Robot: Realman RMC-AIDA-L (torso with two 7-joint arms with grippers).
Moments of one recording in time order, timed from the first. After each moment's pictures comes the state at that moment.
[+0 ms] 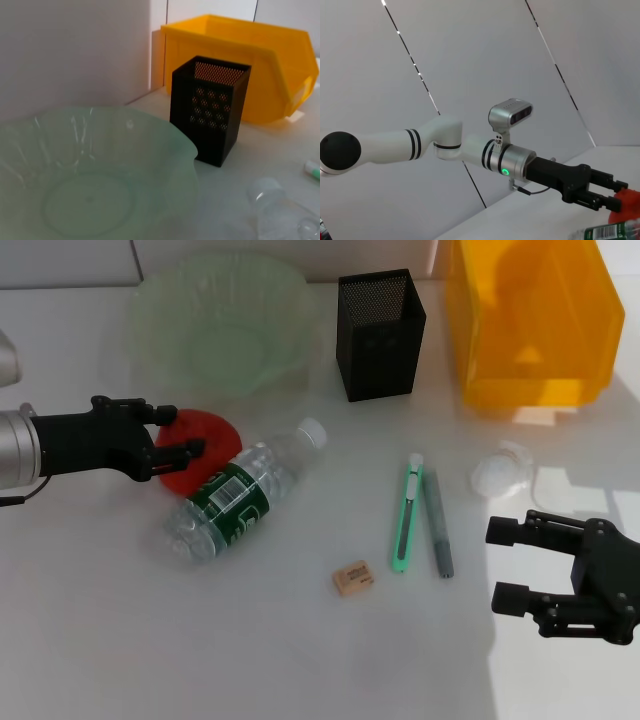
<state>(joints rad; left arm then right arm) -0.48 -2.07 0.86 0.78 2.06 1.22 -1.43 0.33 2.08 -0.59 -0.60 -1.98 -1.99 1.31</state>
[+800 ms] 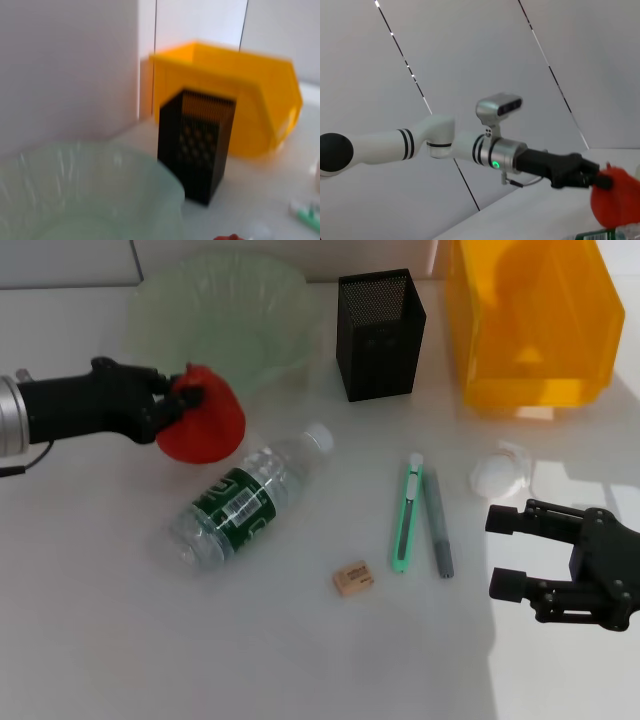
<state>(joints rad) -0.49 -2.06 0.81 0.81 1.98 1.33 -1.44 0.34 2.08 -0.57 -0.60 -1.98 -1.97 1.32</state>
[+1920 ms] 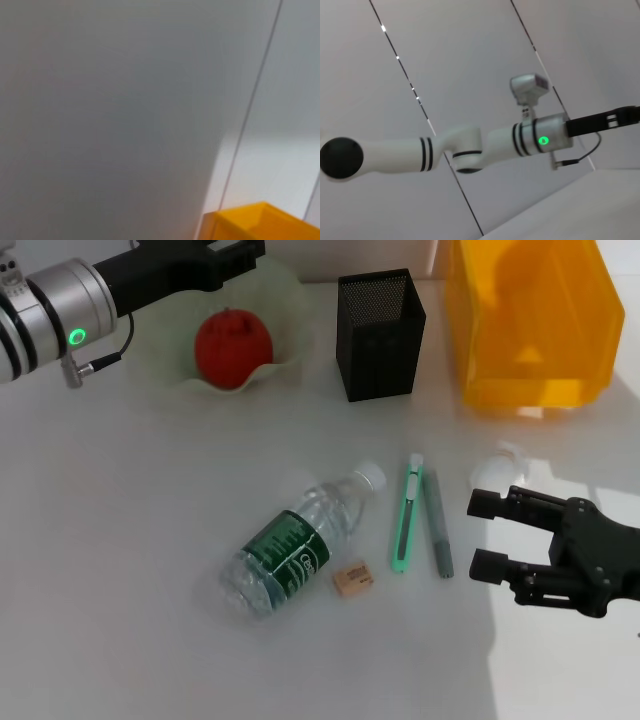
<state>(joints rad) -0.65 -2.07 0.98 0.60 1.47 0.98 -1.42 0.37 2.08 -0.56 -0.49 -1.94 -1.95 1.26</state>
